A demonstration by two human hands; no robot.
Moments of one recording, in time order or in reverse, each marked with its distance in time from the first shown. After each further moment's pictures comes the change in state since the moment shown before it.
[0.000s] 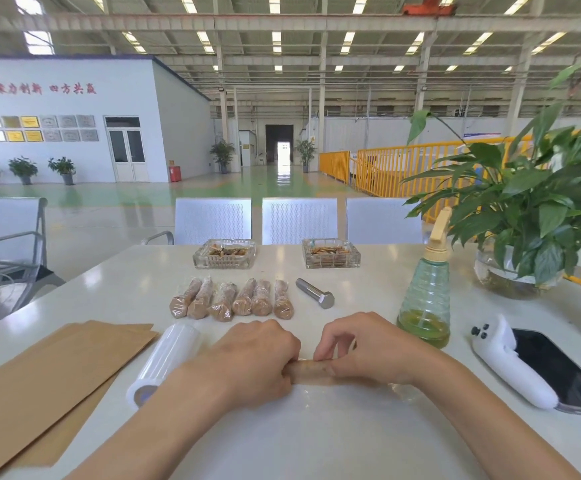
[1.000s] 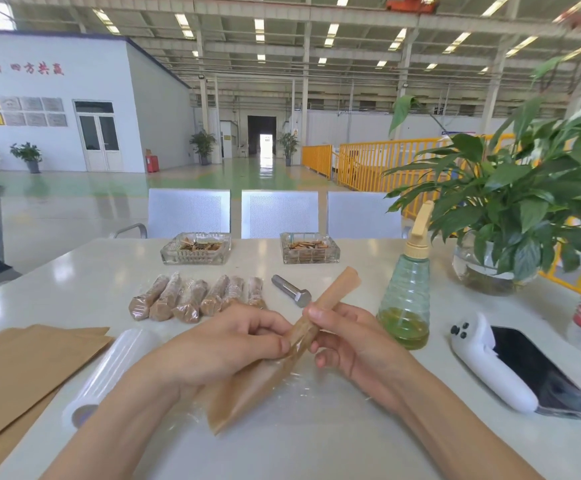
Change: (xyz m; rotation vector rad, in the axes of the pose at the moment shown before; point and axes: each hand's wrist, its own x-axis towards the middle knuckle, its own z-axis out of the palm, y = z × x) left_hand 0.015 -0.007 -0.005 -1.369 -0.062 -0.033; right_hand -0.004 0.004 0.007 1.183 0.124 -0.055
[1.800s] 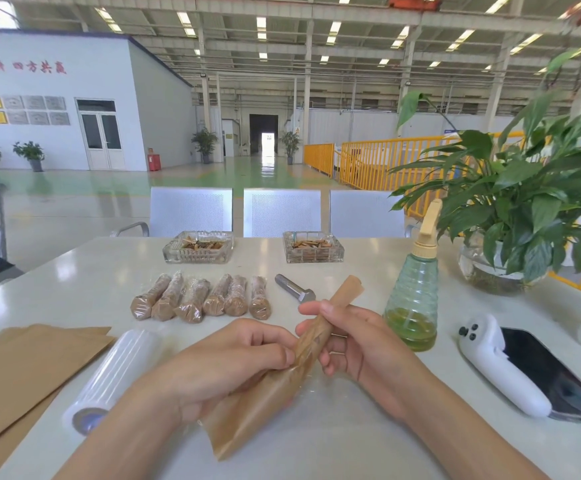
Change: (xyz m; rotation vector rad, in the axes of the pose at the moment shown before) left_hand -0.002 -0.014 0.010 -0.199 -0.029 -0.085; right_hand -0.001 0.002 0.001 -0.059 0.046 -0.005
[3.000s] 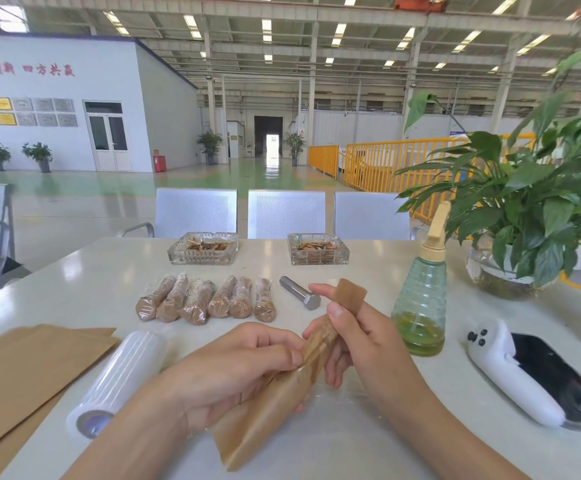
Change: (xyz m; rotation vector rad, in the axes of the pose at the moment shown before) left_hand -0.005 0.004 0.005 -0.206 -0.084 0.003; right_hand -0.006 0.006 0.013 -0.362 0.089 -0.334
